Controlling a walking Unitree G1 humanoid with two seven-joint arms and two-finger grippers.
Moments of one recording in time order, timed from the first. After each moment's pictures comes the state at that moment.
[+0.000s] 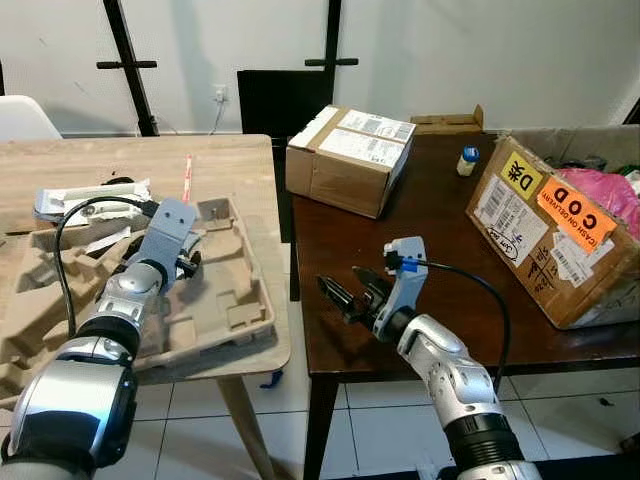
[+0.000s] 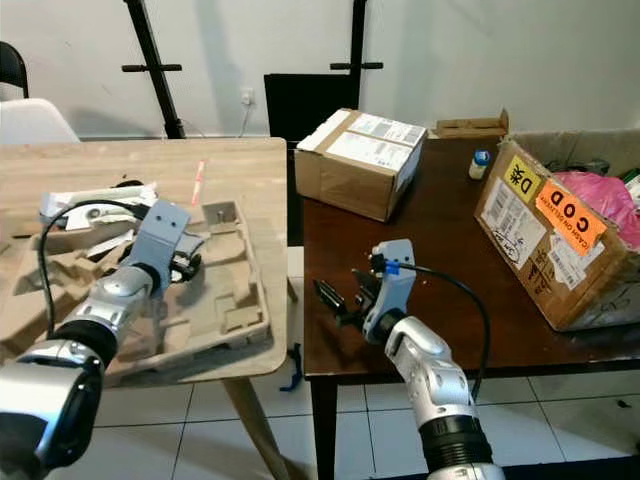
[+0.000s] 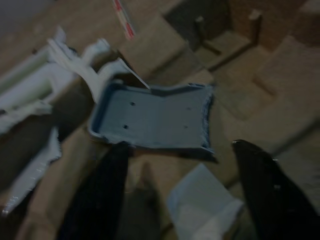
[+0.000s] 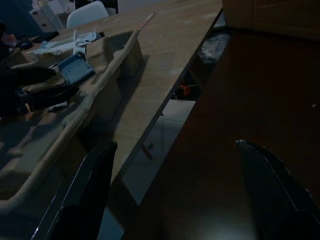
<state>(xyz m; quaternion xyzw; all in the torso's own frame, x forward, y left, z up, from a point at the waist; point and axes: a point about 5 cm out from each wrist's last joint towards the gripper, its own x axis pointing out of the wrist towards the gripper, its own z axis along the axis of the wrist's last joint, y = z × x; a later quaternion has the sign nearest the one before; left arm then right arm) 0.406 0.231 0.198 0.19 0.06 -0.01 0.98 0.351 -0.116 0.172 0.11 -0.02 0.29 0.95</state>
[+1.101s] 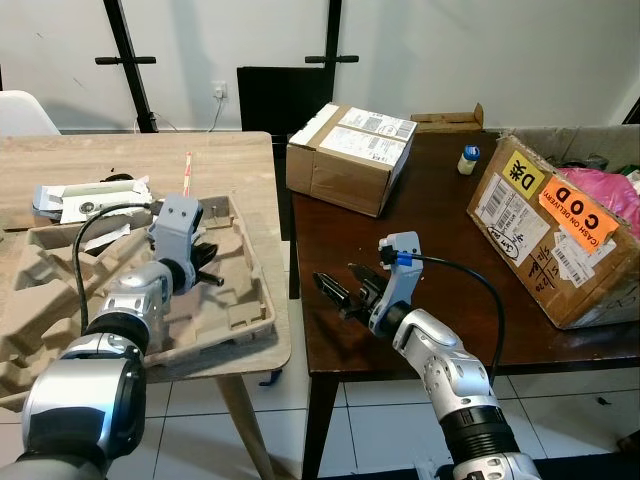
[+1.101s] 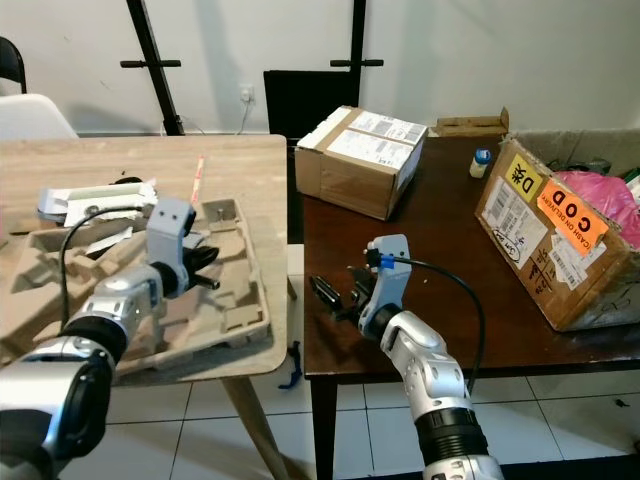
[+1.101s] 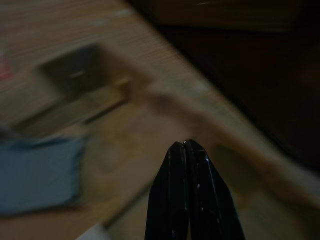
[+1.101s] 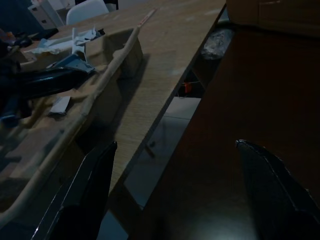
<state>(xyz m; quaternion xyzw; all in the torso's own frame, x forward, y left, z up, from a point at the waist) 0.405 0.200 0.213 0.05 0.03 -0.24 0.97 0.357 -0.111 0.177 0.12 -0.01 0.29 0.95</state>
